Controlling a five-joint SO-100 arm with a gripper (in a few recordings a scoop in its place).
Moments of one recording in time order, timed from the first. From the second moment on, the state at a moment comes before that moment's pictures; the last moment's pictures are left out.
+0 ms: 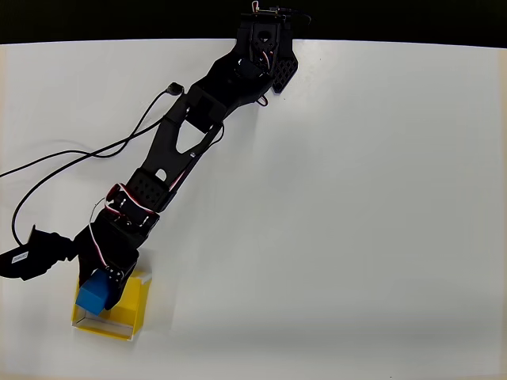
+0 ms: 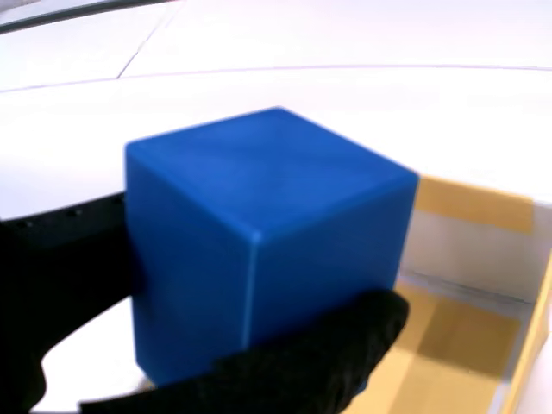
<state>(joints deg) 29.5 50.0 54.9 19.4 -92.2</state>
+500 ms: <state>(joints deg) 29.5 35.8 43.5 9.3 -93.3</state>
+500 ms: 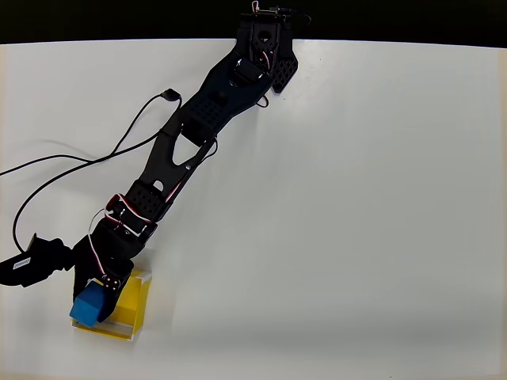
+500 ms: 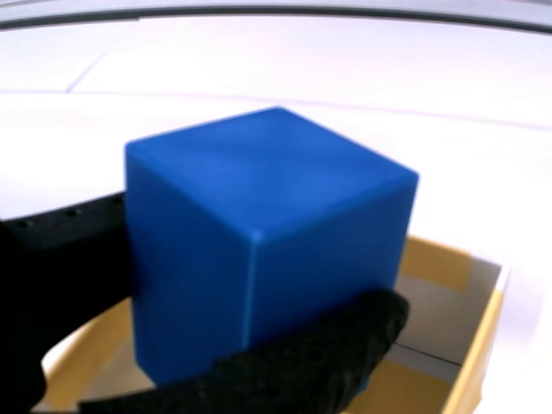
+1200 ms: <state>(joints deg) 28.9 27.9 37.0 5.3 -90.2</state>
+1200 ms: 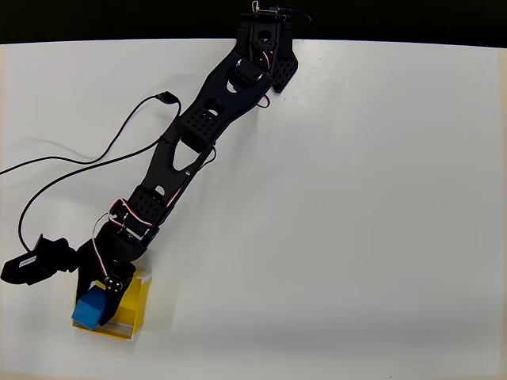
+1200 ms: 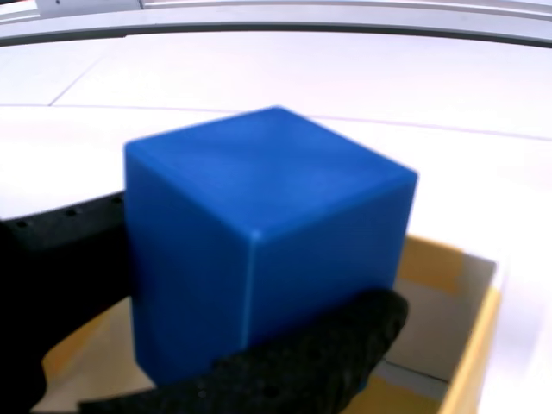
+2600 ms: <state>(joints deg) 12.5 99.1 110.7 19.9 -96.3</state>
